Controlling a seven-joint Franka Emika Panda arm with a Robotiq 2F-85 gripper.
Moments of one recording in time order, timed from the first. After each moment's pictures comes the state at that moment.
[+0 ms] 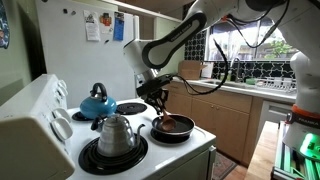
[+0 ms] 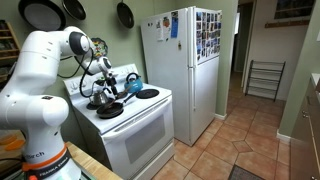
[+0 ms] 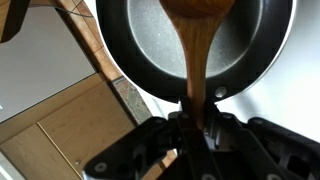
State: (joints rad) arm 0.50 0.61 0.11 -1.58 -0.37 1.81 1.44
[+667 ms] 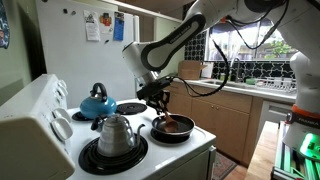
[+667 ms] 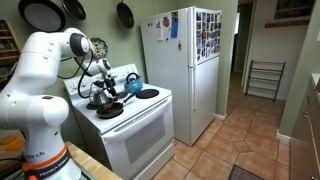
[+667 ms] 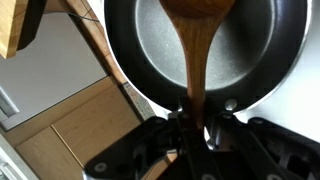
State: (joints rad) arm 0.51 0.64 0.11 -1.57 -0.37 1.76 1.48
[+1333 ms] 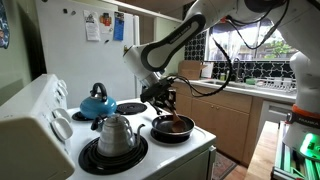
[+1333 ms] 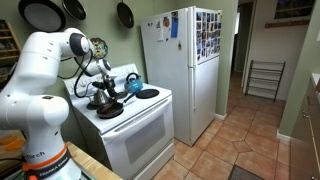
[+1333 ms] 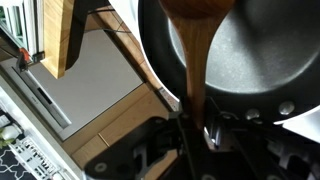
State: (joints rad) arm 0.52 0.64 0.10 -1.57 -0.36 1.62 1.63
